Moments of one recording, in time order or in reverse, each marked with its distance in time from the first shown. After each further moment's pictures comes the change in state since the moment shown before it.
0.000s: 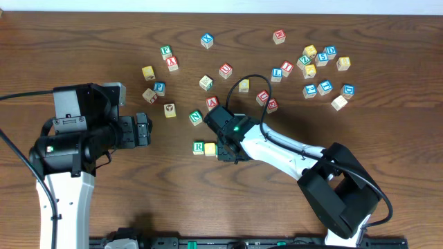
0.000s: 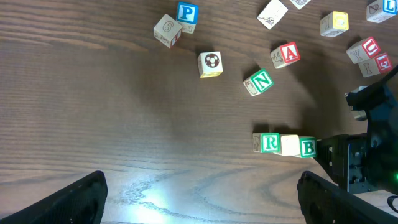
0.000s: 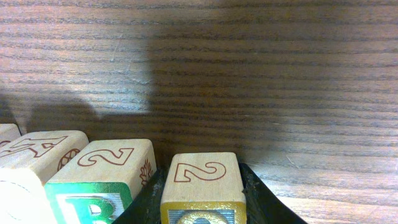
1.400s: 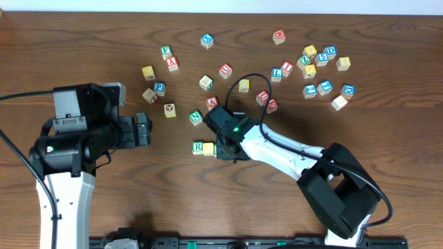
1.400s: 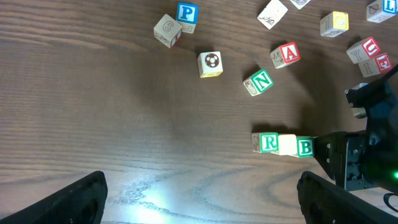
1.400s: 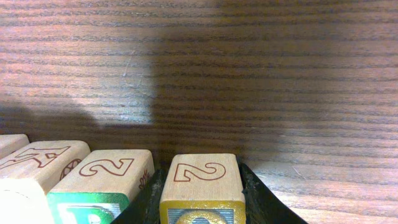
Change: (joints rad) left arm 0.000 0.000 0.000 0.000 0.000 0.000; right arm 0.001 0.000 -0.005 0.033 0.023 0.010
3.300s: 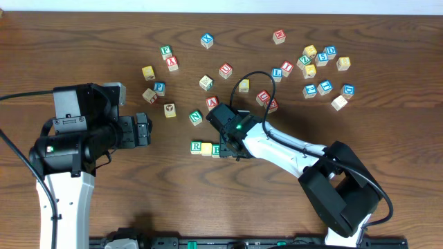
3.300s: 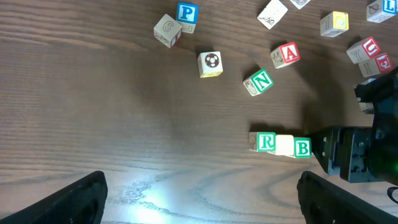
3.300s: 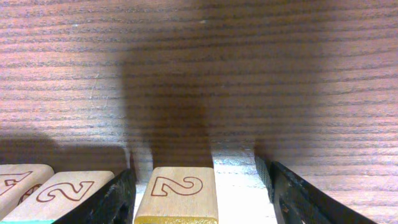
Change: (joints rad) left arm 0.000 0.000 0.000 0.000 0.000 0.000; right arm -0.025 0.000 -0.001 -0.008 0.038 0.020
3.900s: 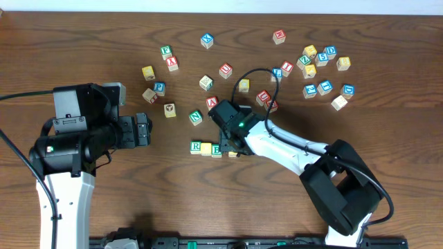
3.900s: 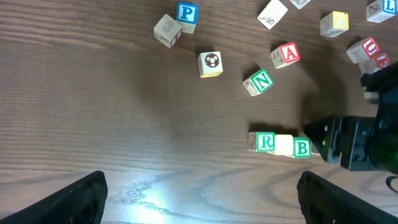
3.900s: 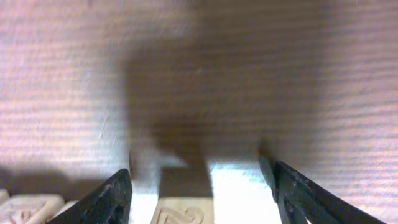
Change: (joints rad) left arm 0.000 0.000 0.000 0.000 0.000 0.000; right arm -0.027 0.002 -0.002 0.058 0.015 0.000
